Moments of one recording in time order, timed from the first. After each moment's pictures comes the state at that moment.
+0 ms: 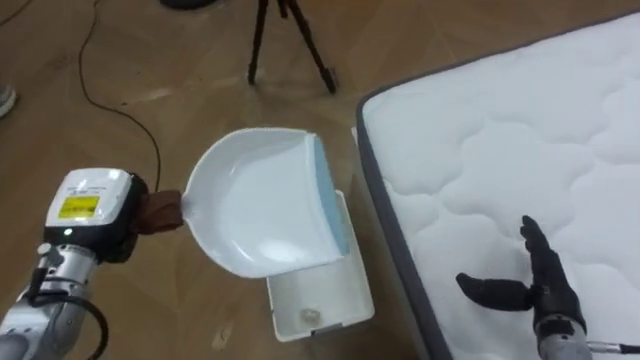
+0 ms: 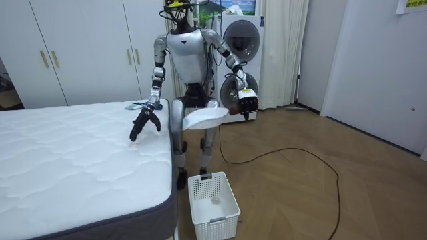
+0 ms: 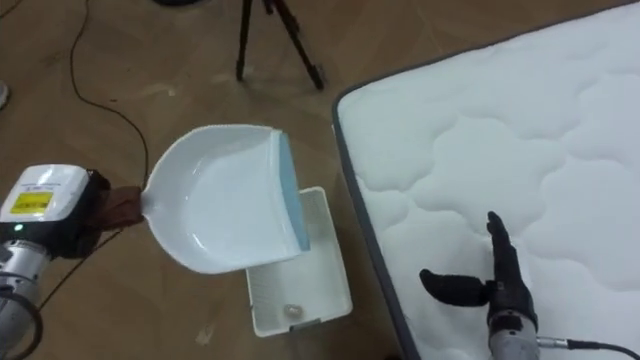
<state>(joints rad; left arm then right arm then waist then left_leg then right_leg) -0.03 0.58 -0.14 0.48 0.89 -0.14 0.44 0.15 -0.40 0.16 0.61 0.18 -0.27 -0.34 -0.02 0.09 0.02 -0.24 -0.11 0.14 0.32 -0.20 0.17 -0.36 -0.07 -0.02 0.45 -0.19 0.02</state>
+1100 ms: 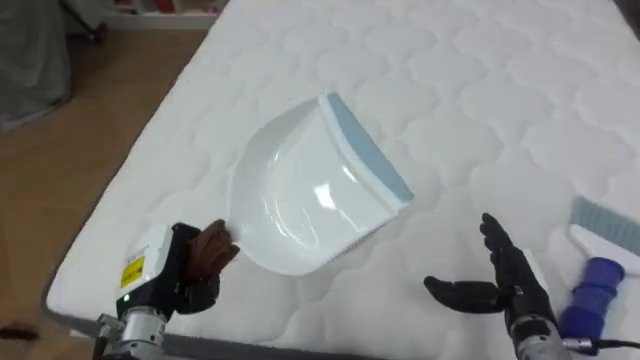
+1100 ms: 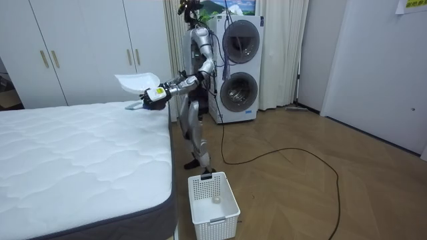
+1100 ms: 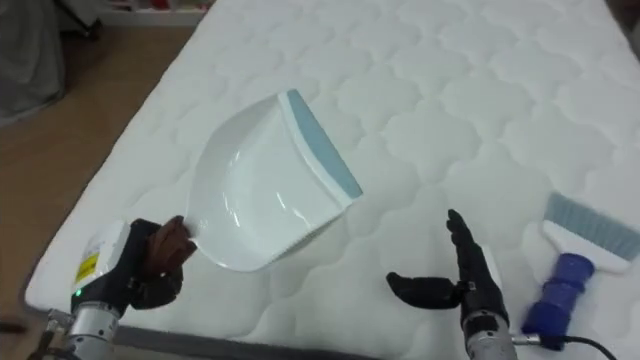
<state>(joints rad) 0.18 0.33 -0.12 0.38 0.62 -0.17 0.34 0.16 -0.32 0.14 0.50 0.12 -0.23 -0.15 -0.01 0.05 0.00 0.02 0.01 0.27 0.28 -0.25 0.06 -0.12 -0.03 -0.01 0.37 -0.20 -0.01</state>
